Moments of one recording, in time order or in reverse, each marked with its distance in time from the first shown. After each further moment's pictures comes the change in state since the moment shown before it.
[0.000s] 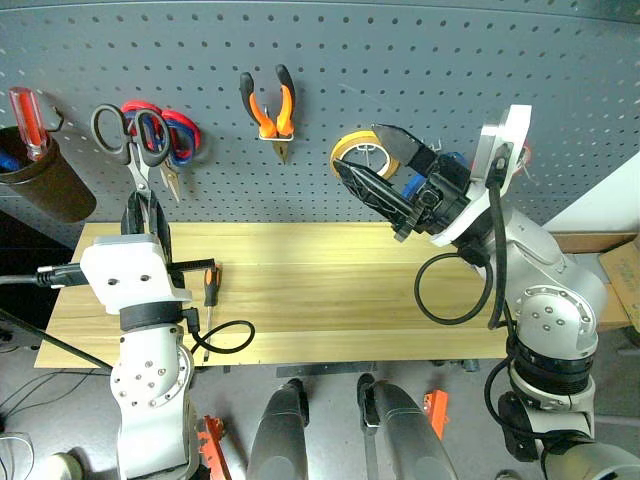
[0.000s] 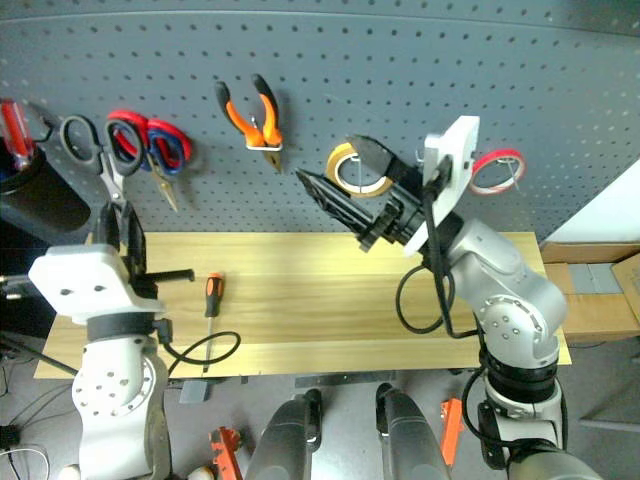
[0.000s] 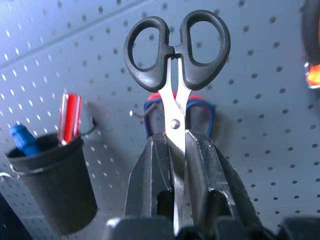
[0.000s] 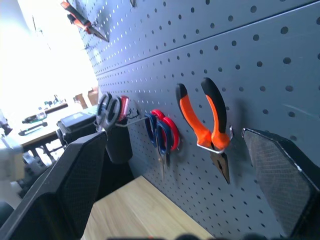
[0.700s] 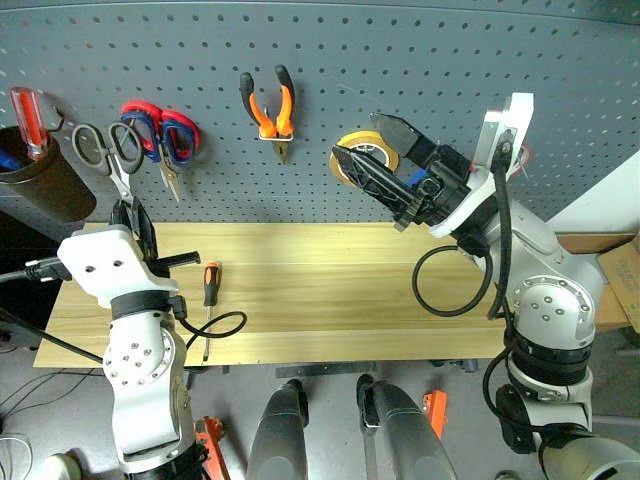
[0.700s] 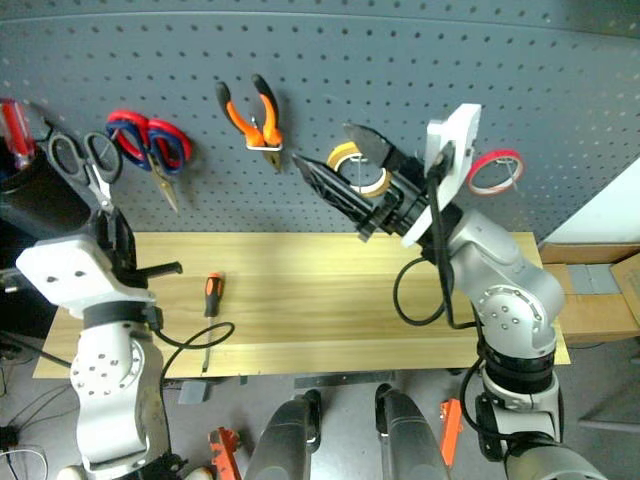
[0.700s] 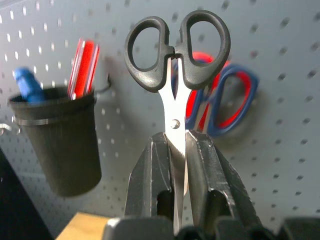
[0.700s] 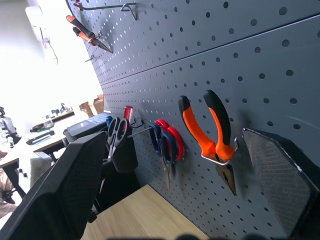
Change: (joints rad) left arm -0.079 -0.016 0.119 0.153 -0.150 0.010 0.010; right arm -0.031 -0.016 -0.006 0.028 0.017 -0.004 -0.009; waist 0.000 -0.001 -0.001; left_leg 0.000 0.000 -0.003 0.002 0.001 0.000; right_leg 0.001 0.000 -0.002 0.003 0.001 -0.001
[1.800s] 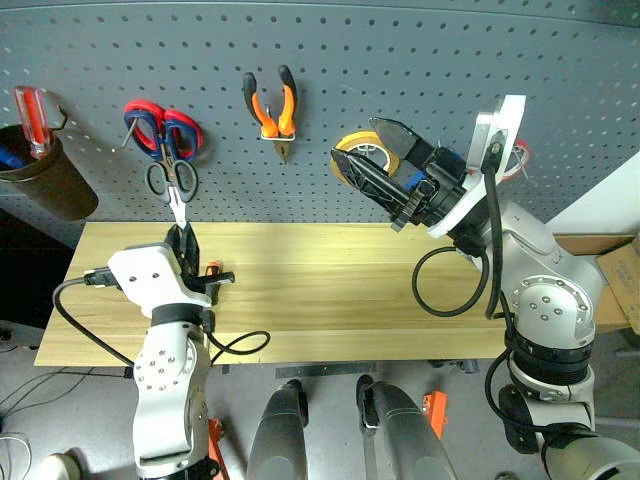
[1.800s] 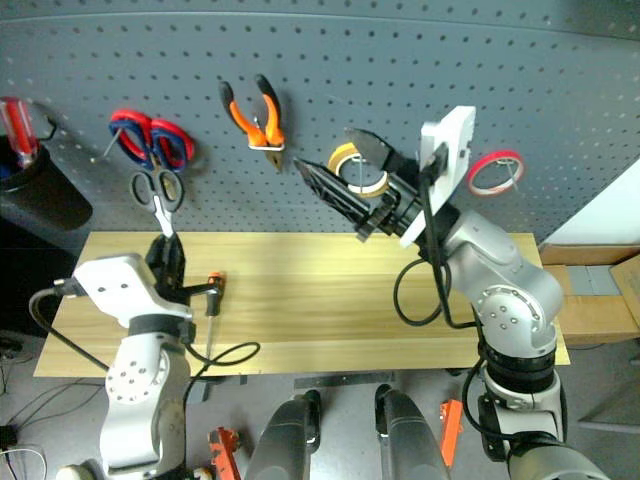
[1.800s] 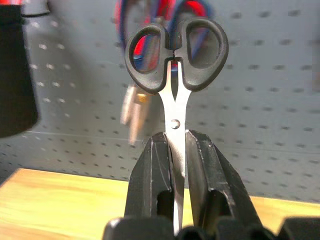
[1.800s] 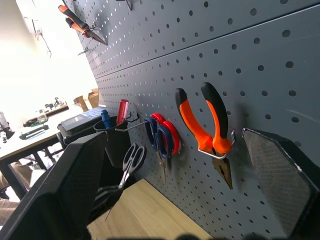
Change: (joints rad) left arm 0.126 -0.052 -0.149 -0.024 -0.071 0.013 -0.033; right arm 0.000 -0.016 0.021 0.004 -0.005 -0.002 -0.026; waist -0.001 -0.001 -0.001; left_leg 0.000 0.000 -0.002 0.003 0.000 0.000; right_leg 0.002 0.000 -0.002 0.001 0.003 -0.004
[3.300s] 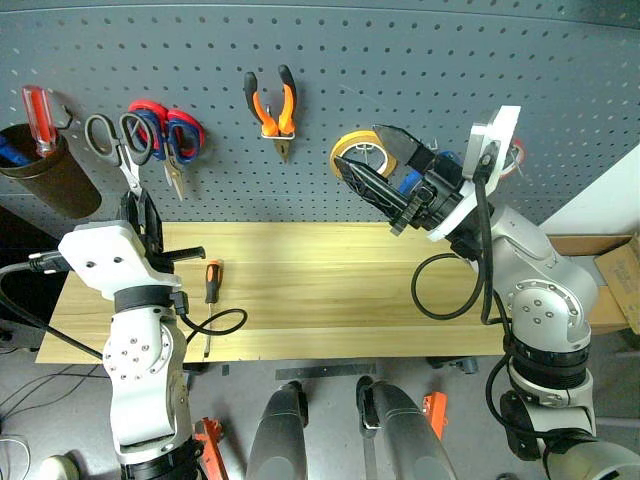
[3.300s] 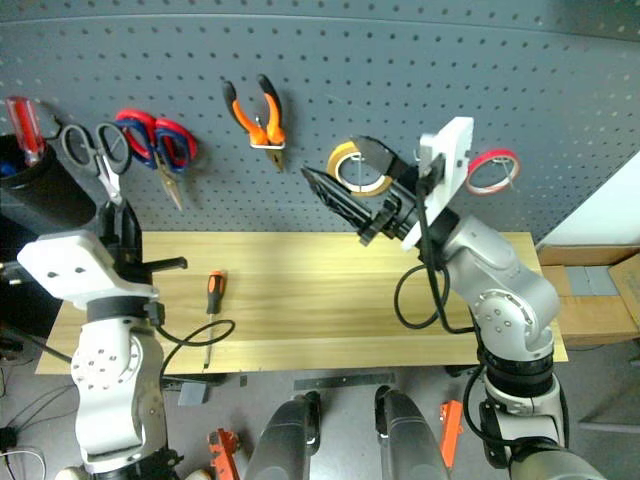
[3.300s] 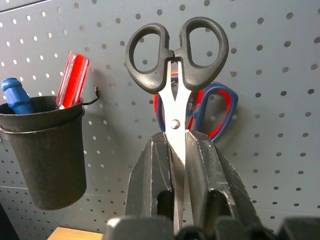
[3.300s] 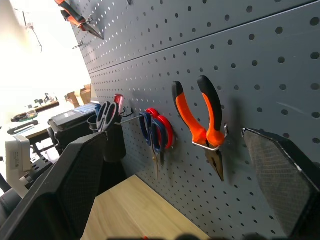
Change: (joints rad) left arm -0.137 0.094 0.129 0.068 0.014 -0.093 0.007; right arm 0.031 -0.001 0.018 0.013 -0.070 -0.042 0.028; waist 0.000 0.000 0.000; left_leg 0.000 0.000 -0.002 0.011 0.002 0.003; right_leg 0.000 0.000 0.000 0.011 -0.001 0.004
